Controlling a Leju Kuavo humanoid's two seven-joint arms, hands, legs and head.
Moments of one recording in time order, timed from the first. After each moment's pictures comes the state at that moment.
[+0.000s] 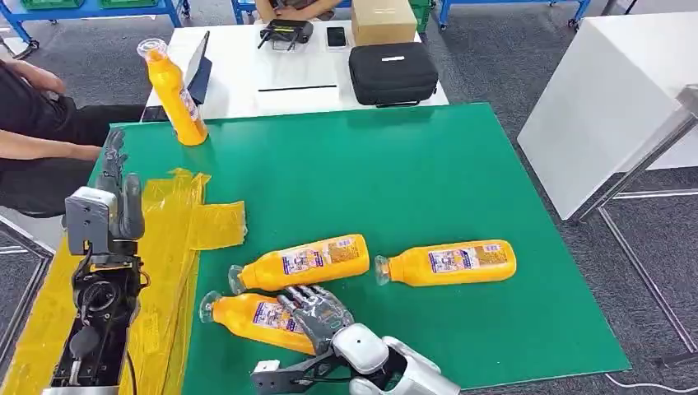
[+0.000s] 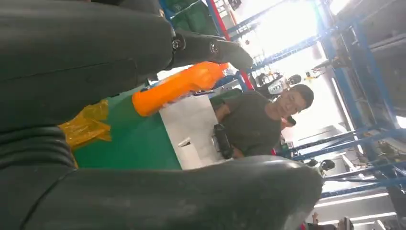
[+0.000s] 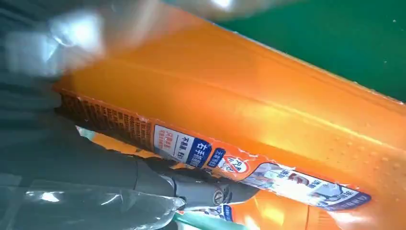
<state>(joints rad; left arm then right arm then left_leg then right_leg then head) -0.33 0.03 -0.05 -1.39 -0.14 0.19 -0.44 -0.29 0.04 1.04 -1.16 1.01 0.12 0.28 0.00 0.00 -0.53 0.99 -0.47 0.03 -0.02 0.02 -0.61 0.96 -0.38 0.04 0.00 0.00</state>
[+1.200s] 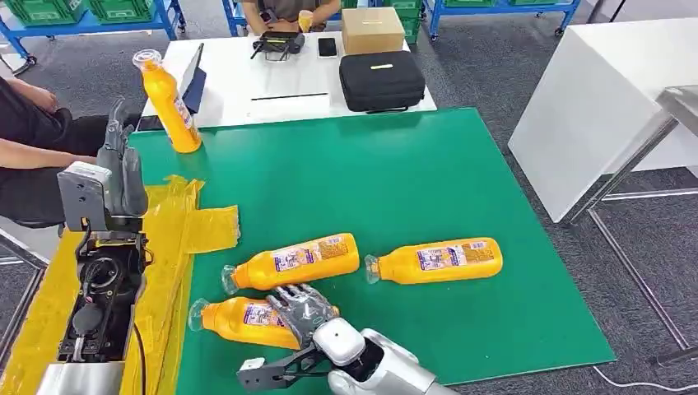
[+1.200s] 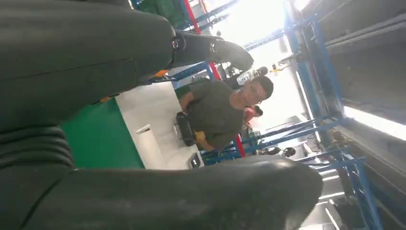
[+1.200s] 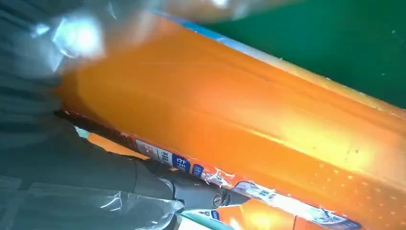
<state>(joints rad) -0.43 0.00 -0.08 -1.36 -0.11 0.16 -0.46 -0.35 0.13 1.05 -0.96 1.05 0.15 0.28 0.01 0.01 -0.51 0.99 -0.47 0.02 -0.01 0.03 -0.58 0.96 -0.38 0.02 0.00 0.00</state>
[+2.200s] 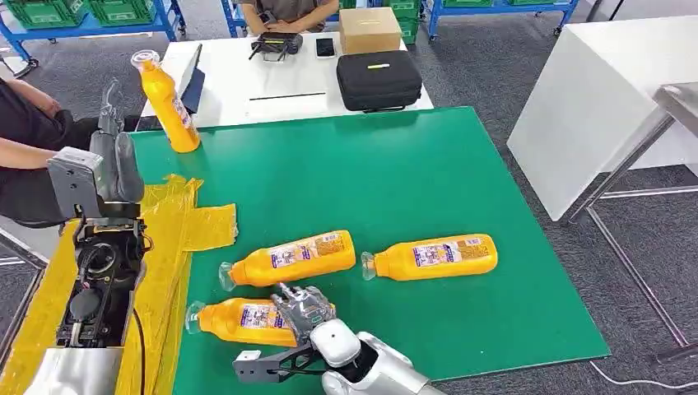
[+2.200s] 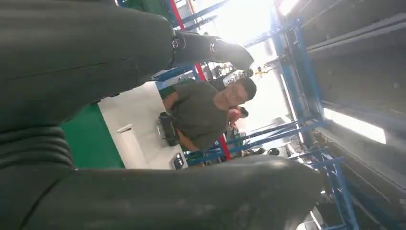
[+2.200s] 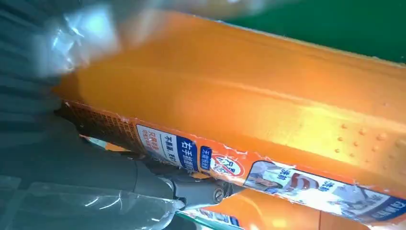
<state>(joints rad) -0.49 0.01 -0.10 -1.33 -0.07 0.18 -0.48 -0.34 0.17 1.02 -0.89 1.04 0.08 0.34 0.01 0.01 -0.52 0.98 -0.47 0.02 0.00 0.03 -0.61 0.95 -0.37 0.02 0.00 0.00</state>
